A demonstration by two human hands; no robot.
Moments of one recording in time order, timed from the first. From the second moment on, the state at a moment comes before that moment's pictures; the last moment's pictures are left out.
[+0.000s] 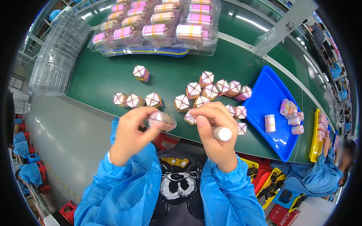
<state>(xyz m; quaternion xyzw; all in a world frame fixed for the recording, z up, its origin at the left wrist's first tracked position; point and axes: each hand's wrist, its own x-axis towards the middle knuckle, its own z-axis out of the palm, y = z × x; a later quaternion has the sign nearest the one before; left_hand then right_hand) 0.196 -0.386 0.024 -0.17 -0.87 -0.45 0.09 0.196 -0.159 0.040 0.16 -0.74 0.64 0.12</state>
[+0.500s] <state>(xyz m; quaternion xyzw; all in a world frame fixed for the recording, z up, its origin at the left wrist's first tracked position) 0.191 -0.357 -0.050 -0.18 -0.84 -0.49 0.17 0.168 -0.214 0.020 0.23 -0.52 0.82 0.02</state>
